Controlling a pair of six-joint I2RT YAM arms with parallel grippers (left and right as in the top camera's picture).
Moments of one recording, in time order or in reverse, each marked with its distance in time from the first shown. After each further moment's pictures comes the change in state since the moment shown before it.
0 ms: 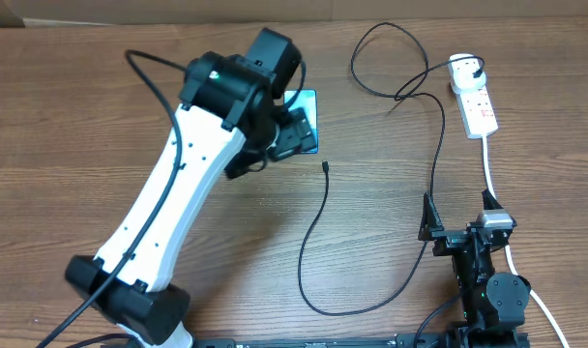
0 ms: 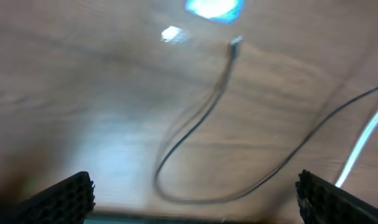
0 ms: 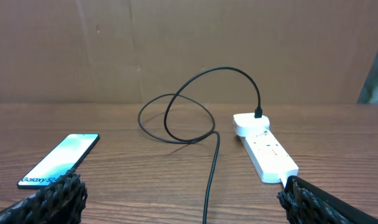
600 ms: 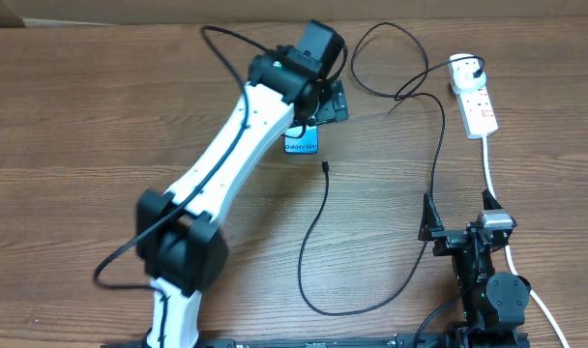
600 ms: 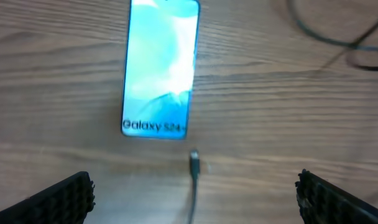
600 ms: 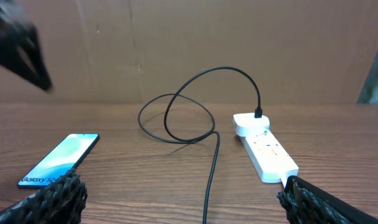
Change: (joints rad) left arm -0.030 0.292 0.008 0.437 -0.146 0.158; right arm 0.000 0.000 0.000 0.000 0.000 0.000
